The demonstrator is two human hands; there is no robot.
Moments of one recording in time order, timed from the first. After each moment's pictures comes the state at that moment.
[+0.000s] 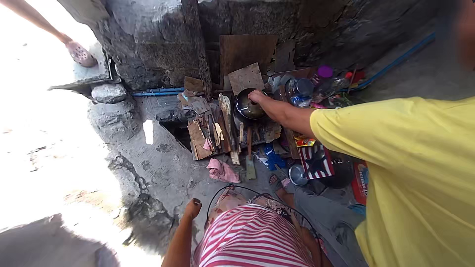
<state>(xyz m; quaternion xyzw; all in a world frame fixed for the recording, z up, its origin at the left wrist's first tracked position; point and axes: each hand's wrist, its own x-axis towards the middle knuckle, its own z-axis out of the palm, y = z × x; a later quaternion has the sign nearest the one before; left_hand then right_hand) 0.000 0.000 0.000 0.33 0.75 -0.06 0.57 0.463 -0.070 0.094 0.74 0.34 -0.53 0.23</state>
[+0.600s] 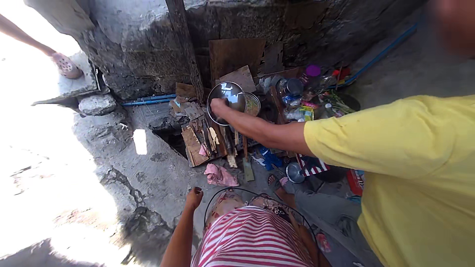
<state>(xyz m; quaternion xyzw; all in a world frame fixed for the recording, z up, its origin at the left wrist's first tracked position) 0.011 0.072 0.023 0.41 0.74 -0.02 0.53 0.446 -0.090 0.083 0.80 0.33 -0.49 0.13</state>
